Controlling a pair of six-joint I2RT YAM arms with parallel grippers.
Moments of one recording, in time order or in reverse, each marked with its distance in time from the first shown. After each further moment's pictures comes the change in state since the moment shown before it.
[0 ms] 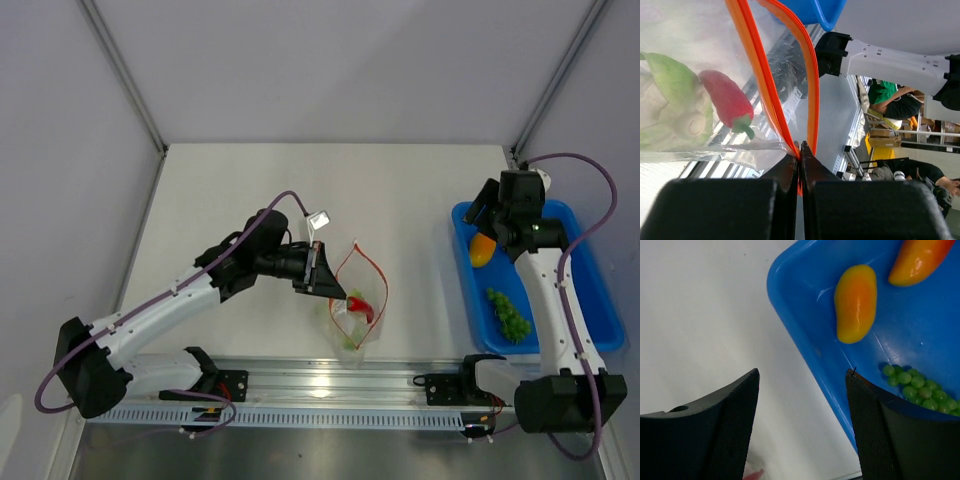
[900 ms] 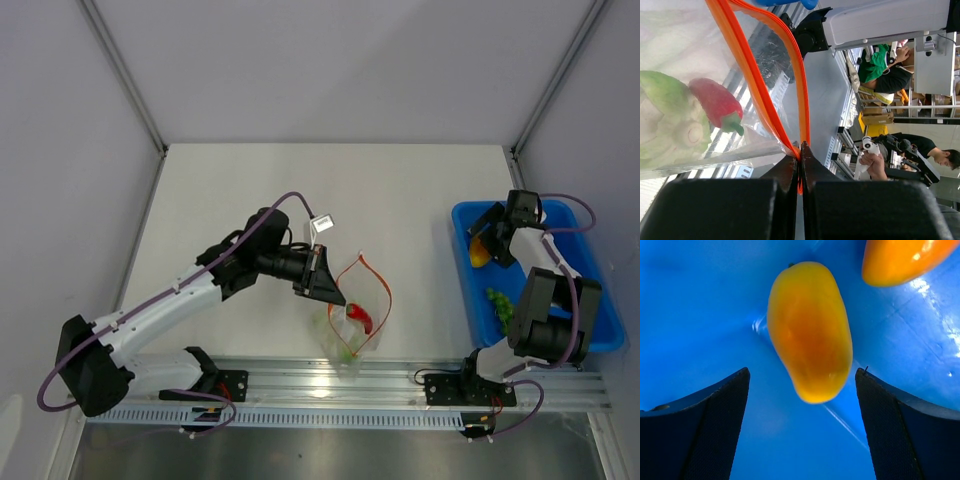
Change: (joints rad) left arm 0.014 0.018 0.006 -0.001 0.131 0.048; right arm -0.305 0.386 -0.262 0.399 -0.181 0.078
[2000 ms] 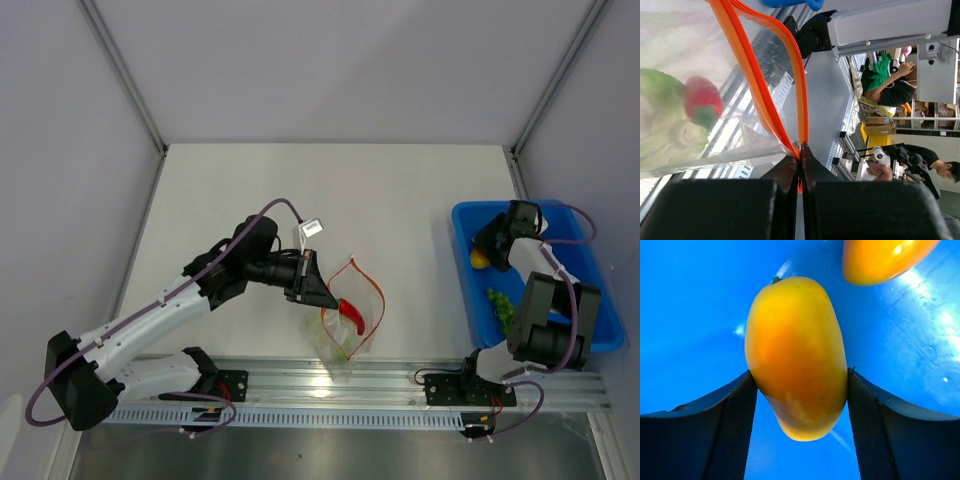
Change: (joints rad) left arm 0.001 -0.102 -0.054 -0.032 -0.053 -0.027; right arm -0.019 0.009 -0.103 0.125 0.014 0.007
